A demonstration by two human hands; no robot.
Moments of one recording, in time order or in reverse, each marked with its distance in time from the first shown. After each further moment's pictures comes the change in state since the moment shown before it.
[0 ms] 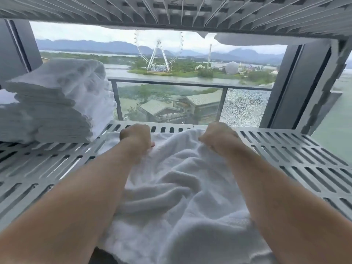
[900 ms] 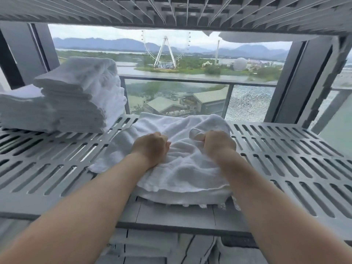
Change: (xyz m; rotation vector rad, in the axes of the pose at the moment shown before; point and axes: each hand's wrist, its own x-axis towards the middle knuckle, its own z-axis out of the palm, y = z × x) left_hand -0.086 0.006 0.024 -0.066 0.253 0.338; right_hand -0.064 0.011 0.024 -0.021 0.036 -0.127
